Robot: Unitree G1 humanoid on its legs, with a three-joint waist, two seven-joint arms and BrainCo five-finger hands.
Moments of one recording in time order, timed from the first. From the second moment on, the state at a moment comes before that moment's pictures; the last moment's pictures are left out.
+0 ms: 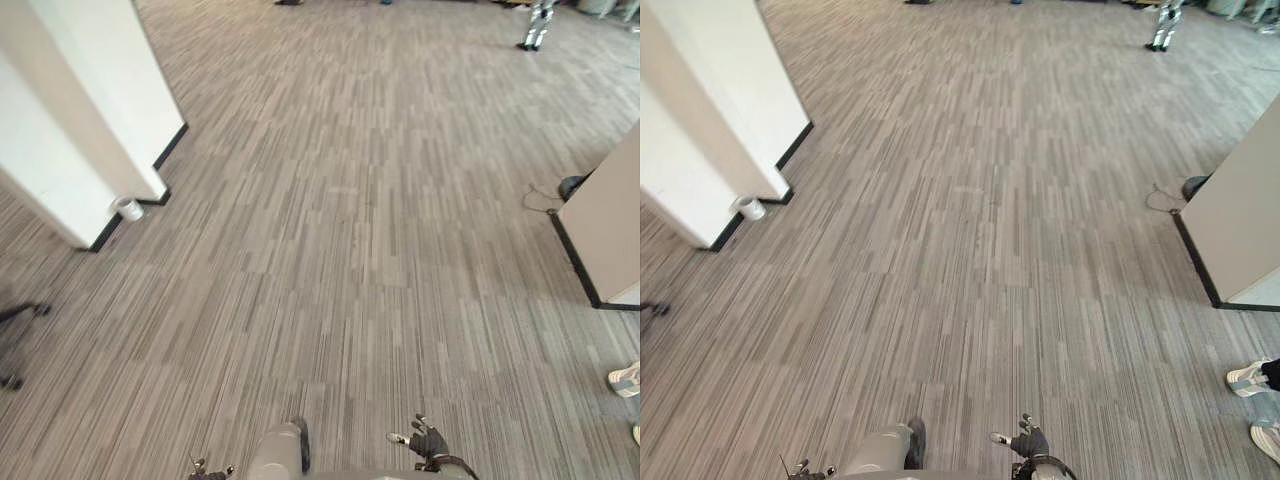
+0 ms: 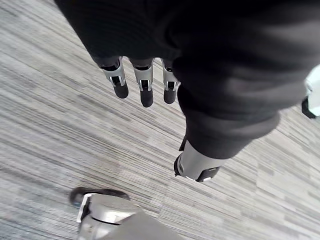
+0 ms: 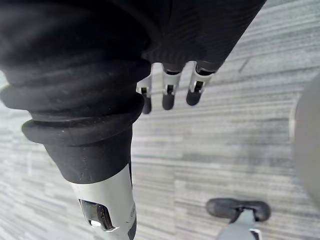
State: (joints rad) left arm 0.20 0.05 0.38 1.03 0.10 -0.10 0.12; right arm 0.12 0.01 -0.13 1.03 -0.01 -0.13 -0.02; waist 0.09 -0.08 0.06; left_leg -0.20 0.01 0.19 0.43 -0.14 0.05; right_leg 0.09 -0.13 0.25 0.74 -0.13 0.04
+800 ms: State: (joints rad) left arm 0.16 -0.01 0.42 0.98 0.09 -0.10 0.12; right arm 0.11 -0.05 -0.16 1.01 -0.01 -0.11 -0.02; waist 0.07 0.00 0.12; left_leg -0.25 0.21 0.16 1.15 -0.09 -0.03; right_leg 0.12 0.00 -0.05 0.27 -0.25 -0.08
